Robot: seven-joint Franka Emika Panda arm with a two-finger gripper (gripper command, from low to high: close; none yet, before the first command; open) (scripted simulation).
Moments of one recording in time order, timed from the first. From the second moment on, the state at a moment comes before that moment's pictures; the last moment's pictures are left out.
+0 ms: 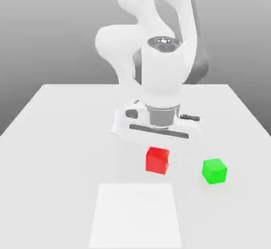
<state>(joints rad) 0.13 -0.19 0.22 -2.92 0.11 2.74 1.11</state>
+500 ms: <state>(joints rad) 0.40 0.02 0.31 -2.88 -0.04 2.91 0.90</state>
